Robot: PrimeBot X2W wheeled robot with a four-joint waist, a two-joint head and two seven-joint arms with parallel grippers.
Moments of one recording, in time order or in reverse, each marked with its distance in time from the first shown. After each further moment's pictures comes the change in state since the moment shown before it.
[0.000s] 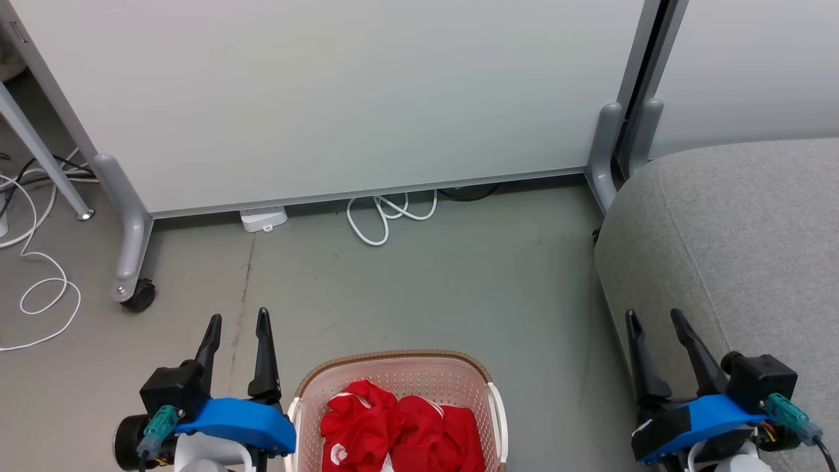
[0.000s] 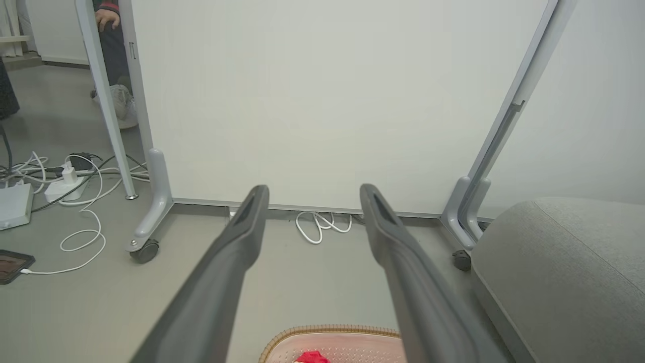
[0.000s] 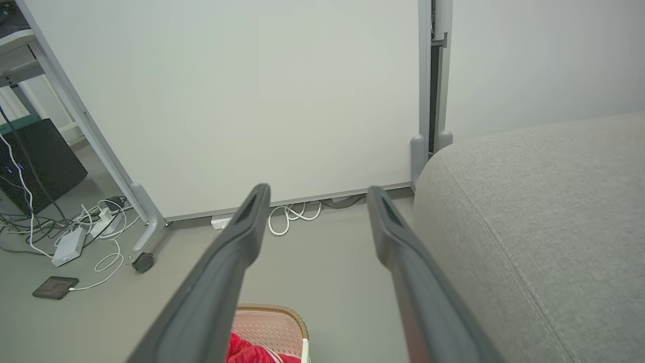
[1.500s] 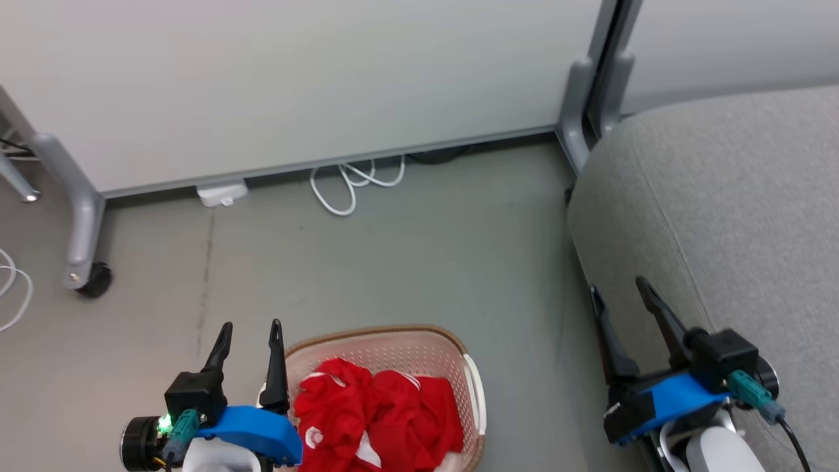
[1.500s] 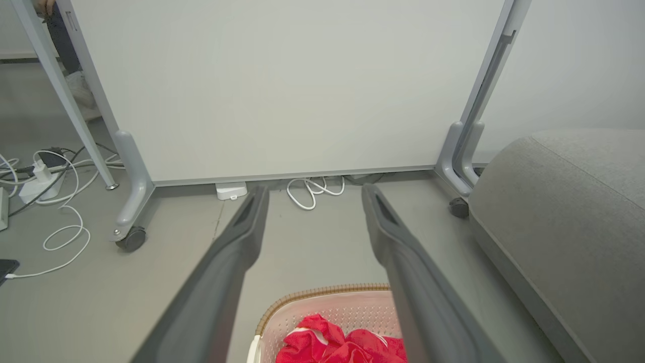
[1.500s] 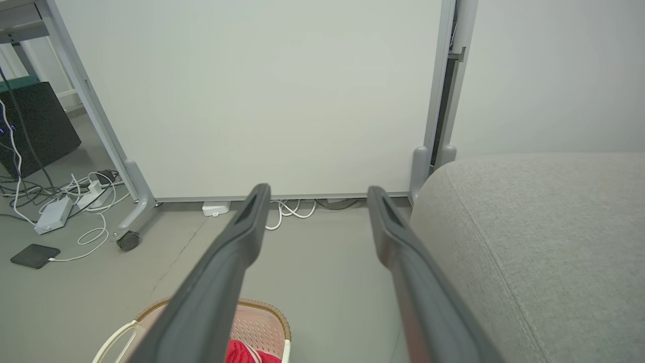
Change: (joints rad) left arm -0.009 -0.004 -0.011 0.072 0.109 0.012 -0.030; right arm -0.051 -0.002 0.076 -0.031 -0.109 0.001 -0.016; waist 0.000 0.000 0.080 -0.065
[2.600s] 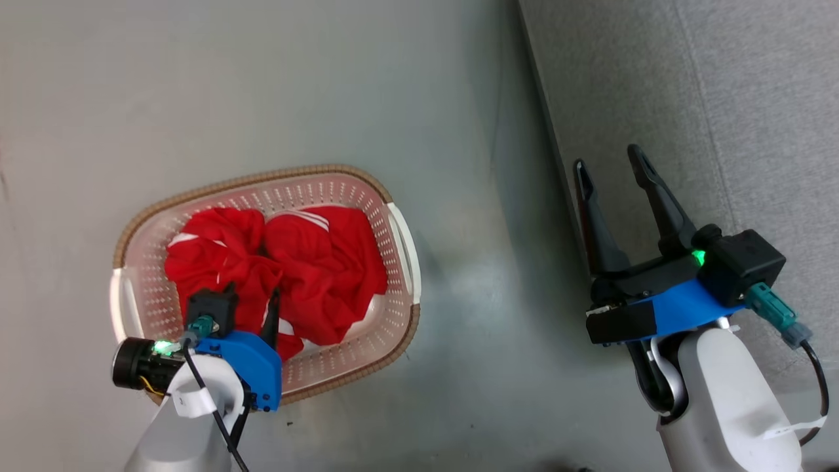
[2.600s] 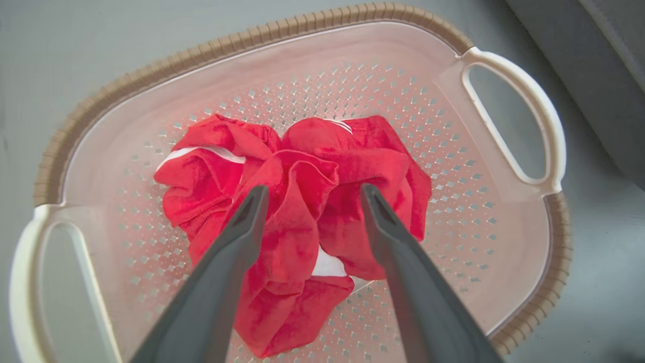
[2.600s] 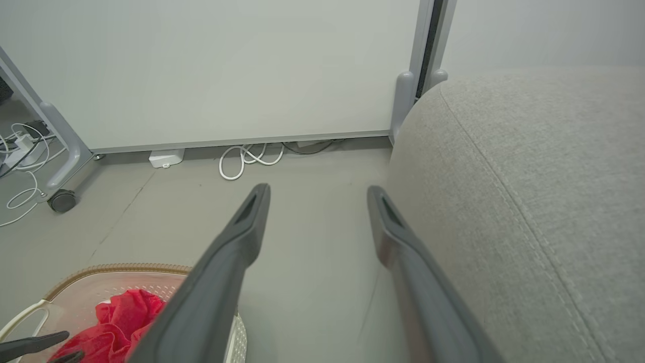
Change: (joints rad) left arm -0.423 0.082 -0.160 0.611 0.032 -0.087 0.004; right arm -0.237 -0.001 0.066 -0.093 0.047 0.000 -0.028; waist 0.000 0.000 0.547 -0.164
